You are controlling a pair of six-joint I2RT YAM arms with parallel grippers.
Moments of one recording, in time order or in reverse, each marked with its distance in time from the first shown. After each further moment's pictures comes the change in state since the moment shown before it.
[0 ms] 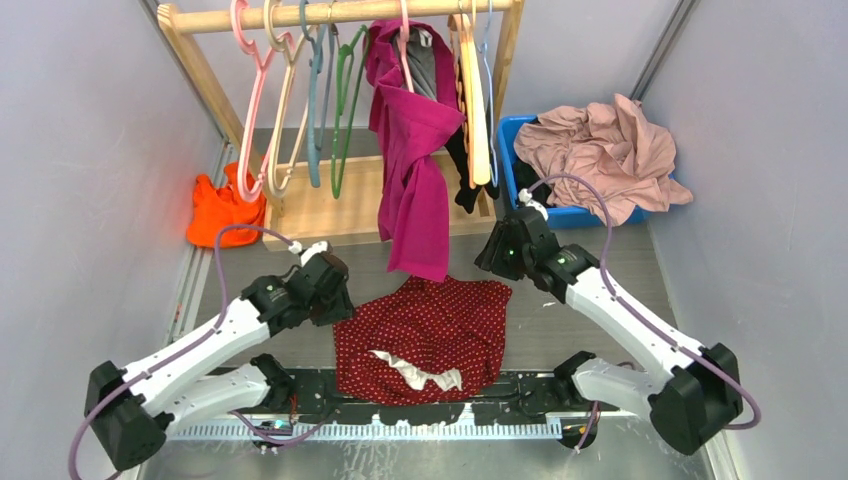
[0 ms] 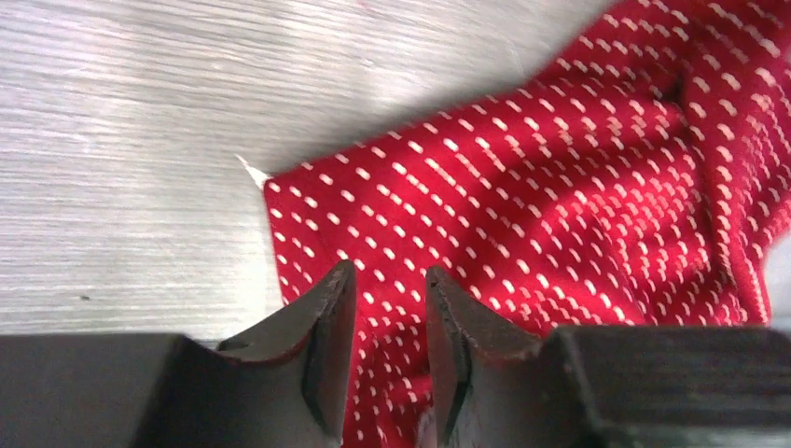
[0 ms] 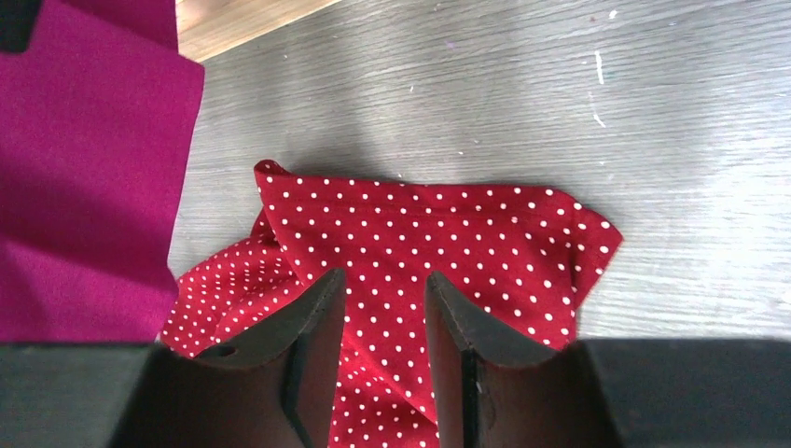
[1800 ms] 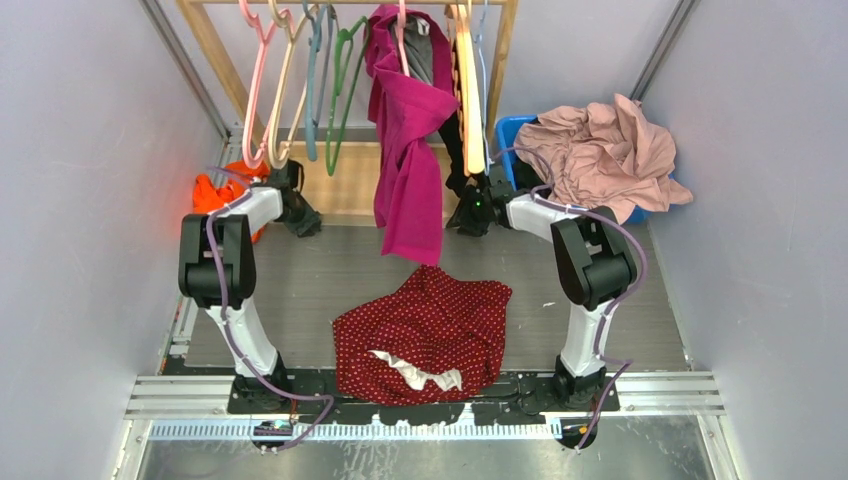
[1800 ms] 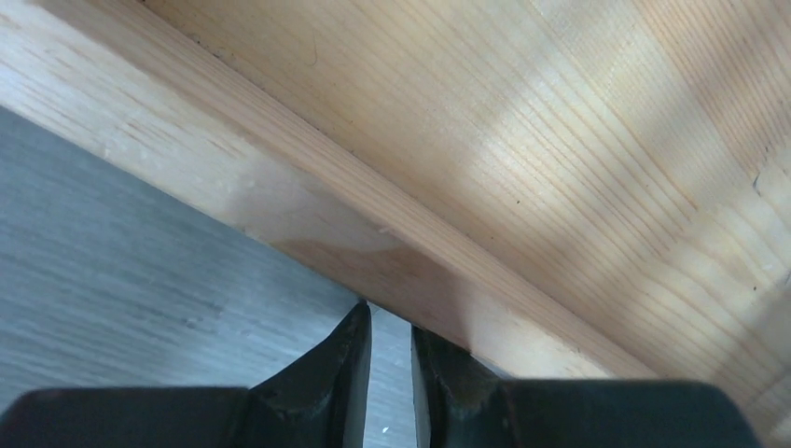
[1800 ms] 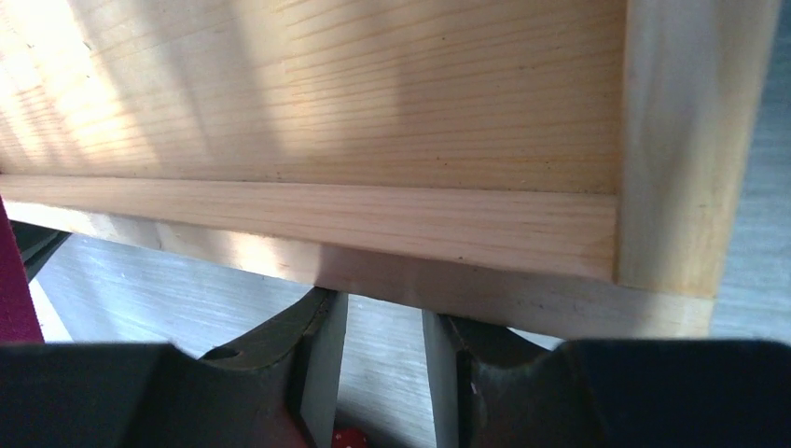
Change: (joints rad) left arm 0.780 0.956 0.475 0.391 0.170 0.235; right arm -0.185 0.845 0.366 0.362 -0.267 -0.026
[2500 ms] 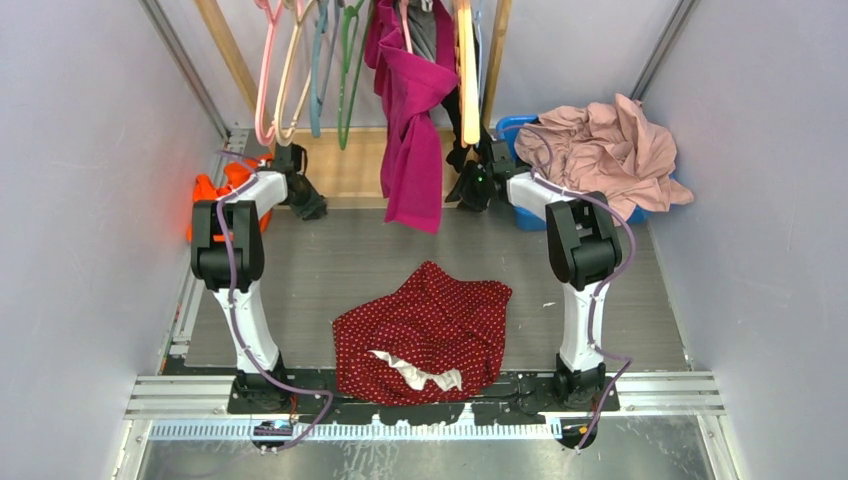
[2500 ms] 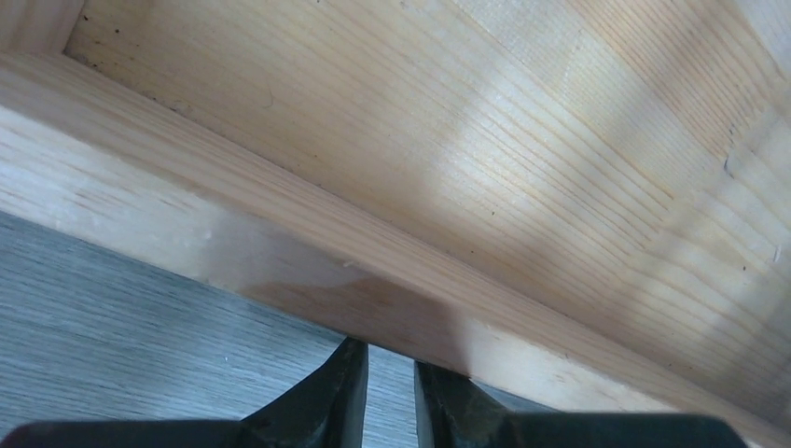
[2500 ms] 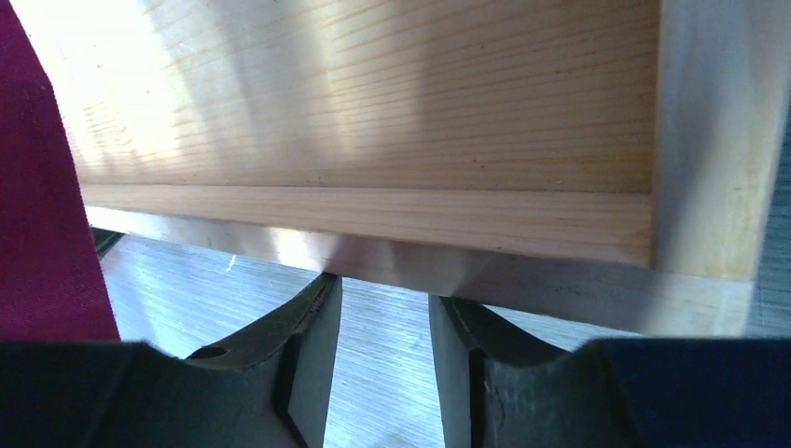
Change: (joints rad) left arm 0.002 0.169 0.240 -0.029 0.061 0.049; right arm -0.075 0.185 0.285 -0.046 -0.075 -0.030
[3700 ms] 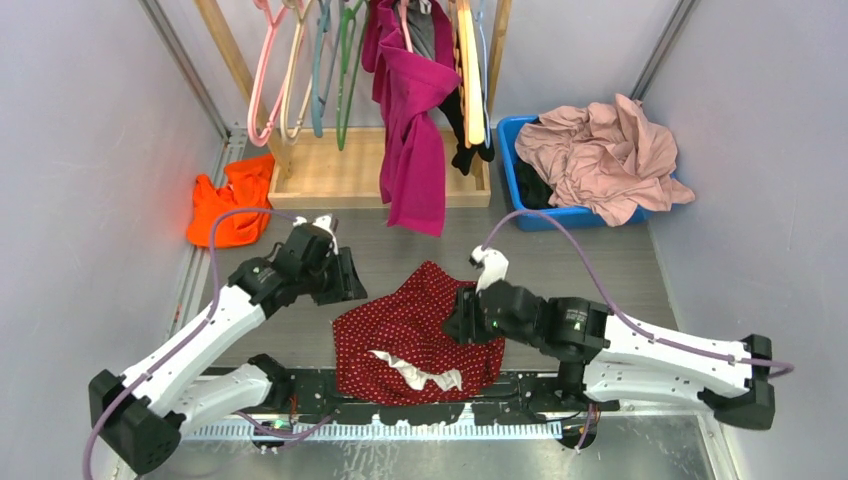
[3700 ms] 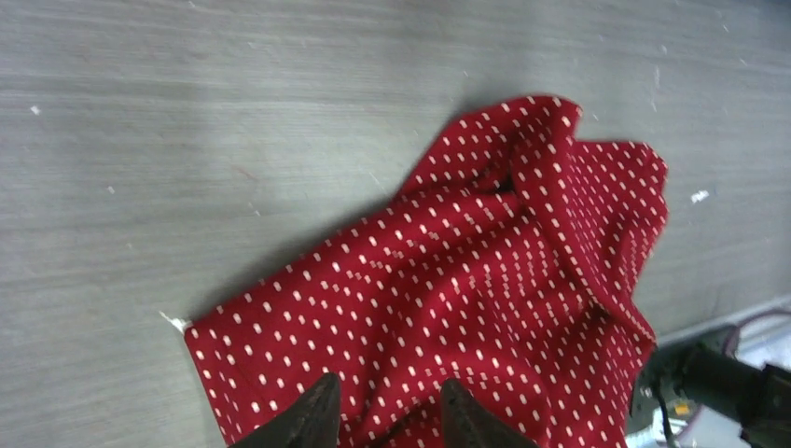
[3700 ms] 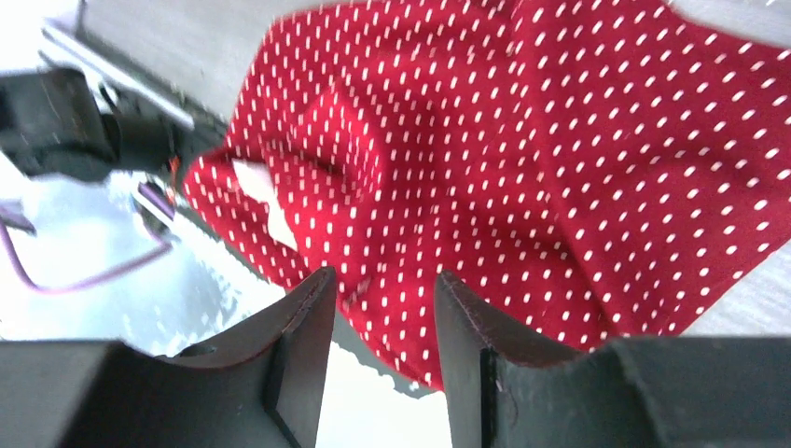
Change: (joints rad) left arm -0.530 -1.039 -0.617 -0.267 0.061 -0.039; right arm 0.857 -1.242 -0.680 -0.380 0.468 0.100
